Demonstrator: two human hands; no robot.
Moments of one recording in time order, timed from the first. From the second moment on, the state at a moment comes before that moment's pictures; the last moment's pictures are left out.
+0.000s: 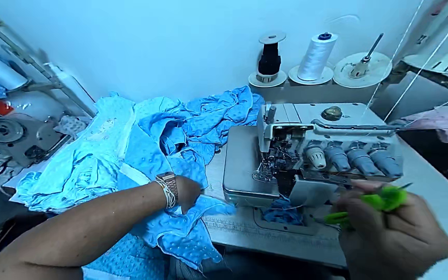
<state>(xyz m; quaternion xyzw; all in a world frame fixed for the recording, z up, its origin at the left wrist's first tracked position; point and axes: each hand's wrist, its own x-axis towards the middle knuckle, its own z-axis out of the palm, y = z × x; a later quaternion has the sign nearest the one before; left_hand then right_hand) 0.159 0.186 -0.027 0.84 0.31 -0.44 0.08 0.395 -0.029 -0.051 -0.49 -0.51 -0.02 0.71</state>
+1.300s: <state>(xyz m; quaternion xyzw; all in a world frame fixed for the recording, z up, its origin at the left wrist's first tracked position) 0.057 0.185 0.058 0.92 0.34 0.21 -0.02 0.249 0.146 0.030 -0.64 -0.72 -0.02 0.26</state>
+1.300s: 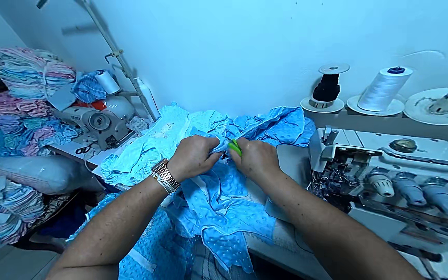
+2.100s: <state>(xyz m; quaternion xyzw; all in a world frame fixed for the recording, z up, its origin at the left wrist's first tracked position) 0.296 0.351 0.025 0.89 0.45 0.07 0.05 0.342 -0.008 -0.086 -0.50 -0.77 -0.02 0.39</state>
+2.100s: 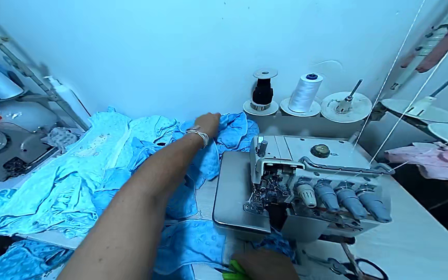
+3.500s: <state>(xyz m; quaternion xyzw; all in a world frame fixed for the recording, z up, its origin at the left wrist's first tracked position) 0.095 0.097 -0.021 0.74 0.16 0.29 0.59 0.295 -0.043 -0.084 -0.58 -0.65 -0.10 0.48</state>
